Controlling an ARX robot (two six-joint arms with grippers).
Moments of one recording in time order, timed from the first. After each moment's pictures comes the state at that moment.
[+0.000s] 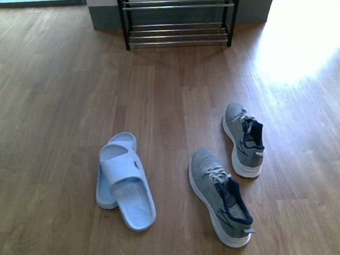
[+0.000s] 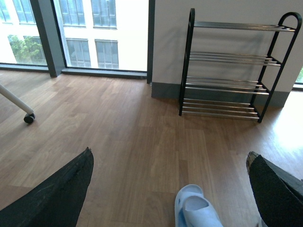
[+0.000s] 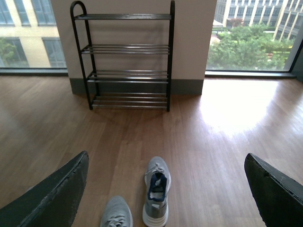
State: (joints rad) left arm 0.00 0.02 0.01 0.00 0.00 -0.01; right arm 0.00 0.00 0.02 0.00 0.00 0.00
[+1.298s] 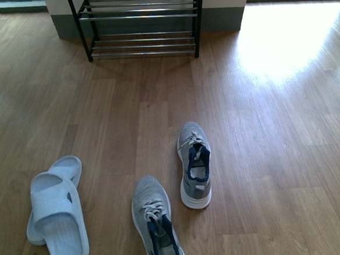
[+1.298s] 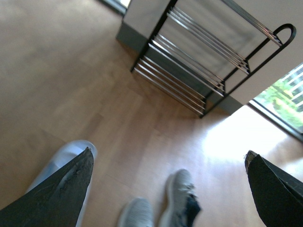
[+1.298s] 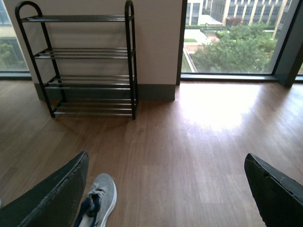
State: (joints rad) left arm -0.20 0.57 0.13 0.17 -0.22 -0.64; right arm 0.00 0.00 0.02 0.00 0.00 0.00
